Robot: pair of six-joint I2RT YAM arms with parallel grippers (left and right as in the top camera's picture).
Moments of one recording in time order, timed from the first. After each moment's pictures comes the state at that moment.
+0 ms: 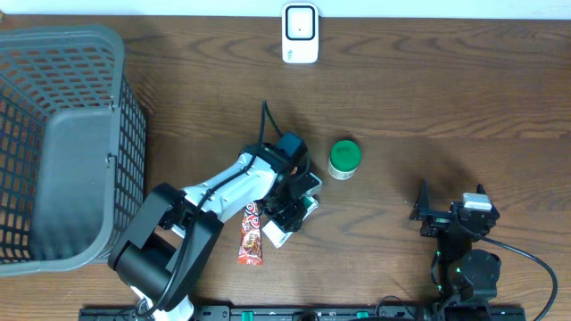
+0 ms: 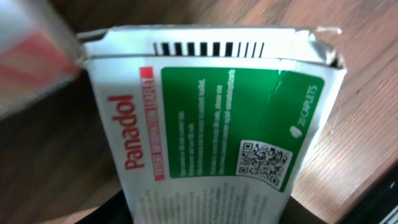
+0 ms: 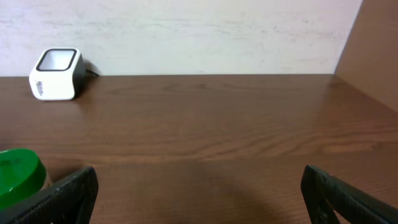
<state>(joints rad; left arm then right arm) -0.63 1.84 1.06 -0.81 0.36 0.20 0.03 0.04 0.03 -0.10 0.15 0.00</state>
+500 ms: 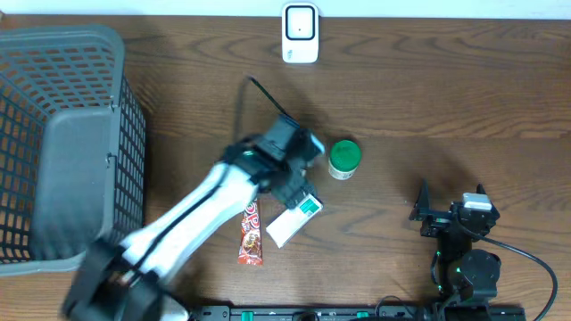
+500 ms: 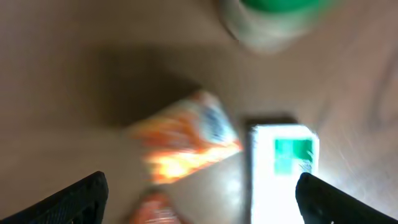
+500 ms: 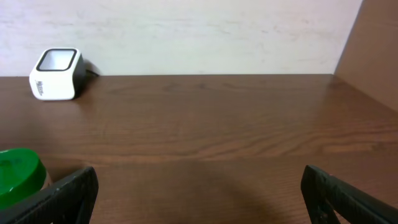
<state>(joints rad) -0.62 1.55 1.09 -0.66 0.06 0.19 0.03 0.04 0.03 -0.10 0.15 0.00</state>
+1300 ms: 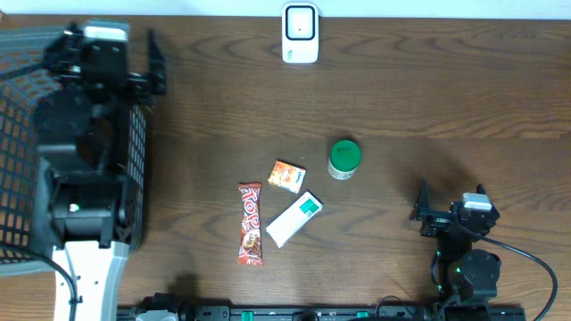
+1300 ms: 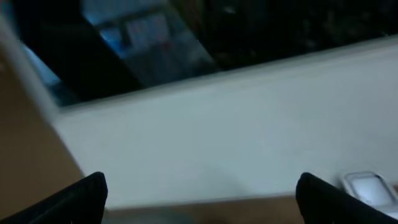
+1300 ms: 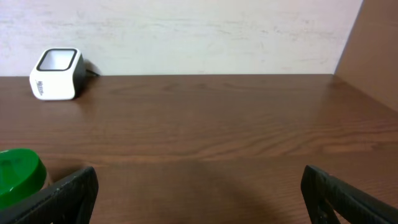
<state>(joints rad) 0.01 1.06 1.13 -0.03 -0.06 0.23 0.03 0.04 0.03 -0.10 0.15 0.00</state>
